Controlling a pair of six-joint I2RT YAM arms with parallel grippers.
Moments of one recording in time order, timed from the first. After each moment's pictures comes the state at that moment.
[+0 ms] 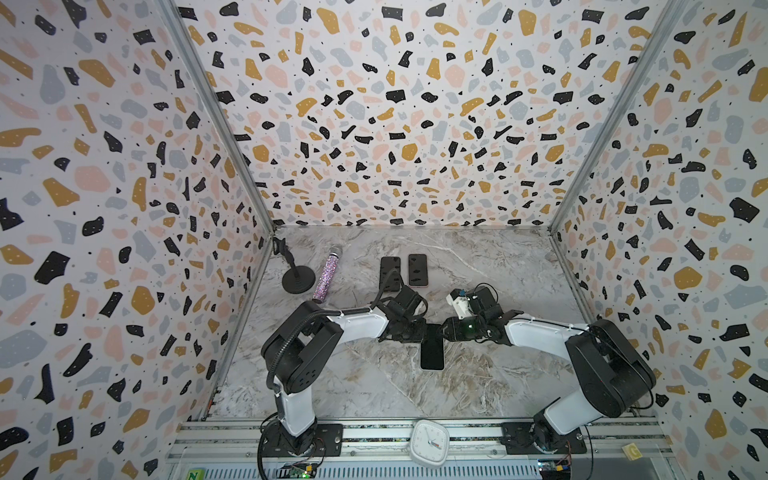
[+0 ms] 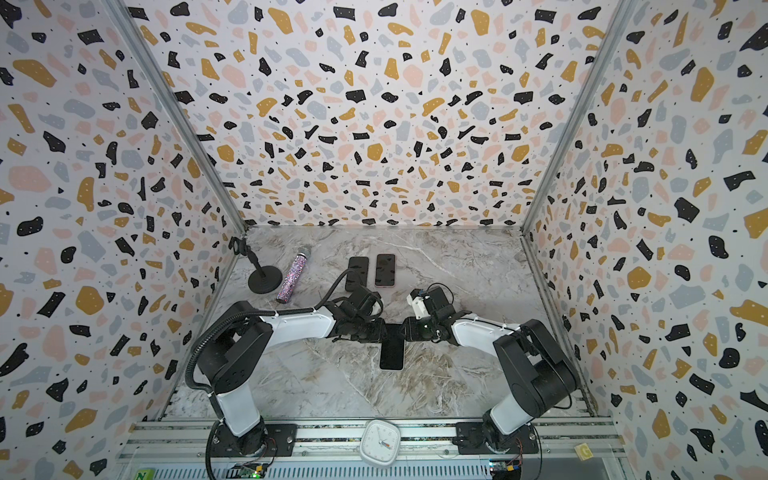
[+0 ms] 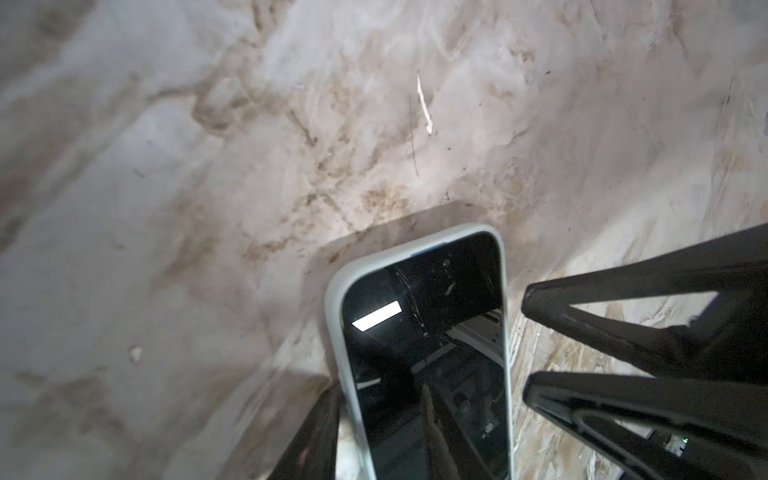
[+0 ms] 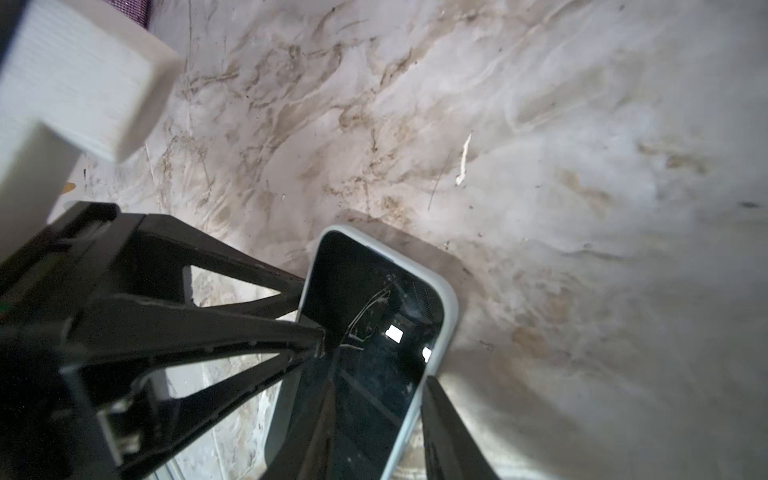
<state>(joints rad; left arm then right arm) -0.76 1.82 1.02 -0.25 0.29 -0.61 0.54 1.57 0.71 -0.09 -0.46 0.42</state>
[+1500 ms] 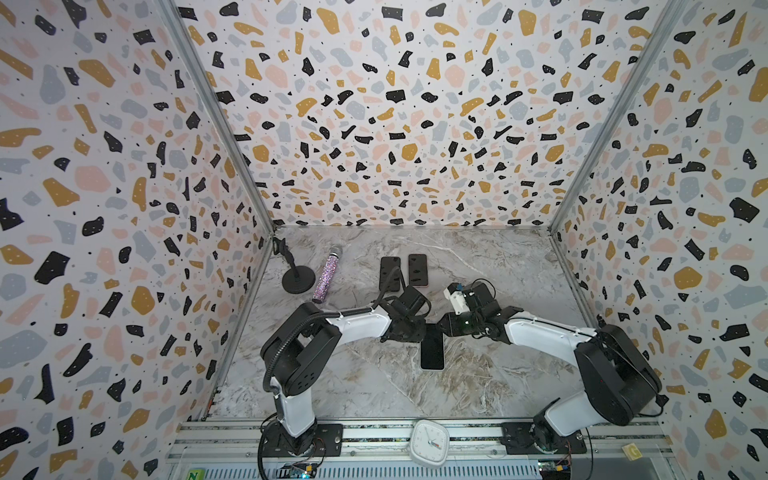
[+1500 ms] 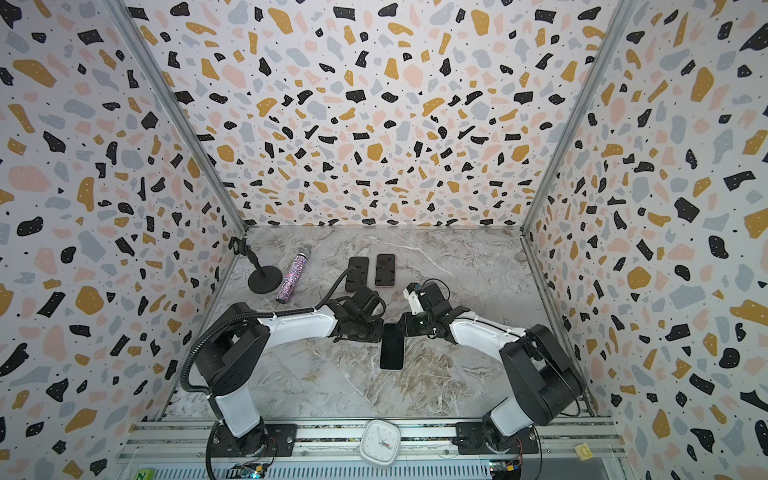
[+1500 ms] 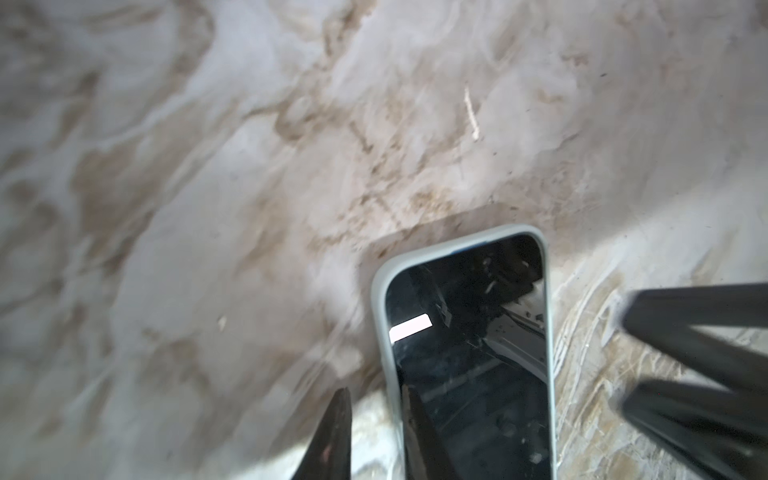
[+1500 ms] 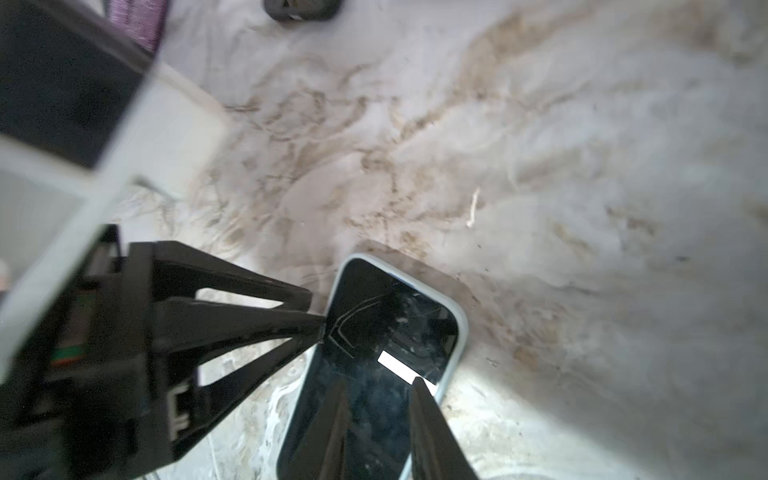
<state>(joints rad) -0.80 1.80 1.07 -0.39 0.12 -0.60 0.58 1.48 0.77 -0.16 -0.35 0.41</state>
